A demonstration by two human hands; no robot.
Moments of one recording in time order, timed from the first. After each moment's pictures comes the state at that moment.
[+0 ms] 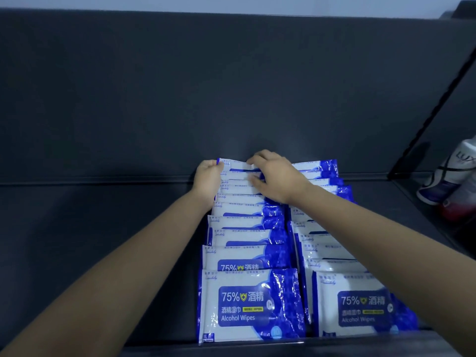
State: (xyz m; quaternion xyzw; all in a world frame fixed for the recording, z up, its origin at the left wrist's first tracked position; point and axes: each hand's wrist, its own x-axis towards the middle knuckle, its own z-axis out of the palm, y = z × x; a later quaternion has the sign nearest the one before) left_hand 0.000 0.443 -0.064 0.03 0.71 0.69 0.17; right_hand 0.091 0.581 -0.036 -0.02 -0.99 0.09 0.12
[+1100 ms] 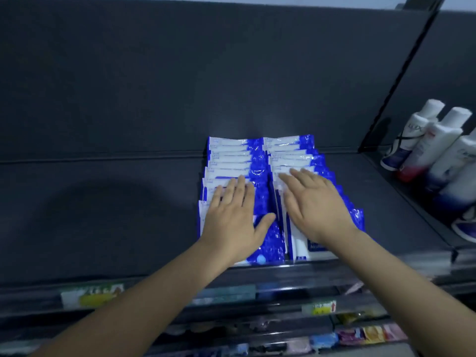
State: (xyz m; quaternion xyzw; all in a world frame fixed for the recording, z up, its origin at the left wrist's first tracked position) left_hand 0.180 0.386 -0.077 0.43 0.90 0.09 -0.05; right_hand 0.261 0.541 -0.053 -0.16 -0.97 0.03 0.15
